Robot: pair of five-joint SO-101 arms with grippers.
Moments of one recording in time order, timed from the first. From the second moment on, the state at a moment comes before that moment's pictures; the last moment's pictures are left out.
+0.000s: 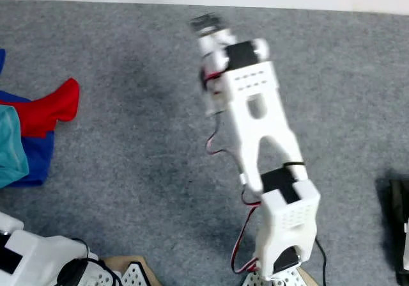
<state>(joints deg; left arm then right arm) -73.8 1.8 2.5 56.4 12.7 -25.6 20.5 -36.8 98.9 7.4</state>
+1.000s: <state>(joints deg) -57.5 23.8 4.9 35.0 11.0 -35.0 20.5 -19.3 86.1 7.8</state>
